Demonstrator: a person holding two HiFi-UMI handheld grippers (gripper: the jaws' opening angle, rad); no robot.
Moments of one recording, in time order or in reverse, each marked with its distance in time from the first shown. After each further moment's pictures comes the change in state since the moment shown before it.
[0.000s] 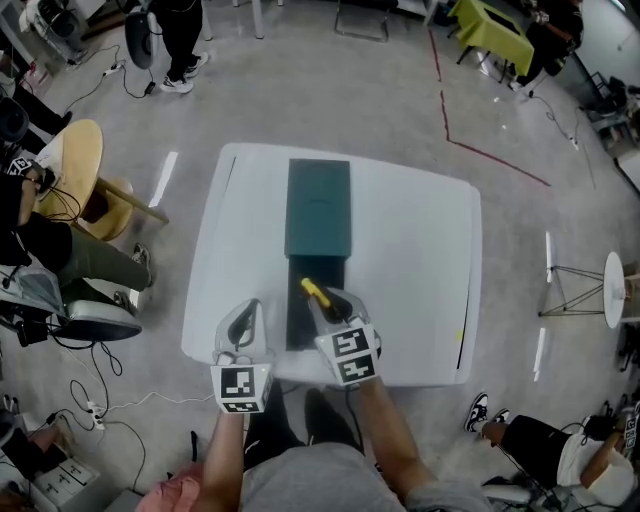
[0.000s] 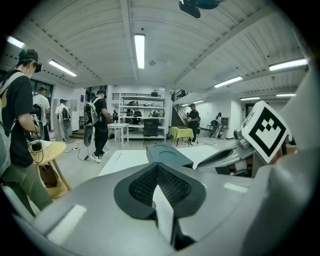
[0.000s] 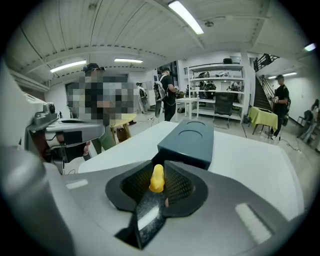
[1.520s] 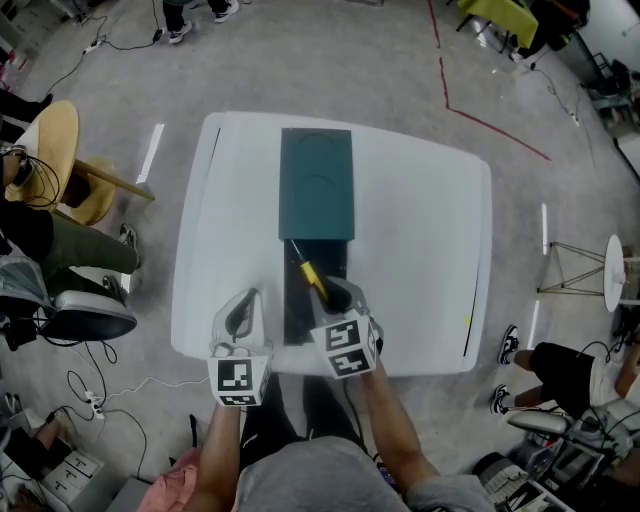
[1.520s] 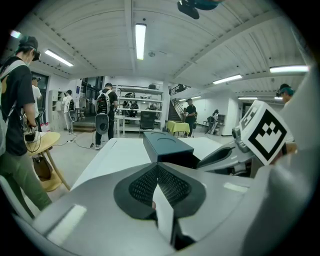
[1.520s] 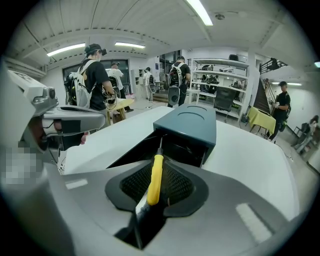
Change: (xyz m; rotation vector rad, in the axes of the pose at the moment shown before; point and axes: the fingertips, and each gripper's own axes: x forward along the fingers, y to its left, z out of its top) left arm 0.030 0.003 -0.055 -0.015 0.076 -0.055; right arm 0.038 -0.011 -0.050 -0.062 0.124 -0.057
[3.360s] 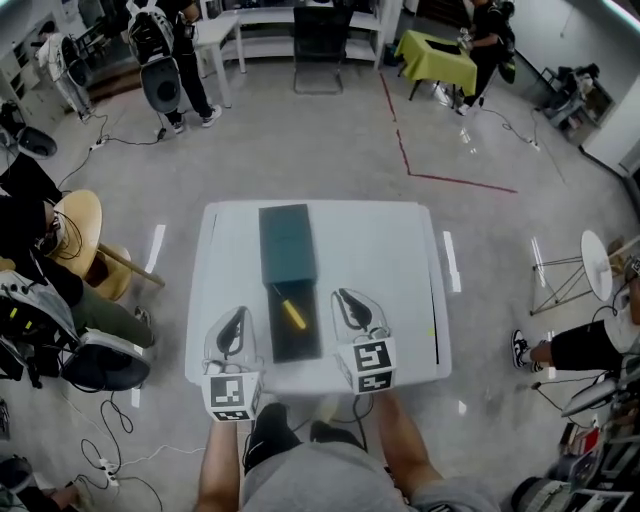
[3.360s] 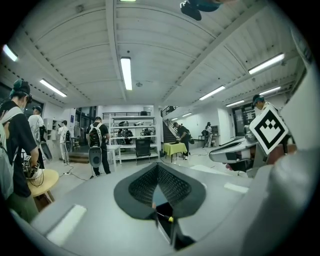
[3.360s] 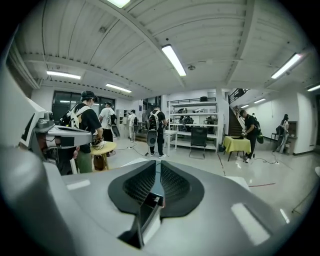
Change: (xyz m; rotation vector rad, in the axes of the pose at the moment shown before) left arm -0.090 -0.053 0.155 0.147 -0.278 -0.019; right arm -0.201 -0.055 0.092 0.086 -0.484 -0.209
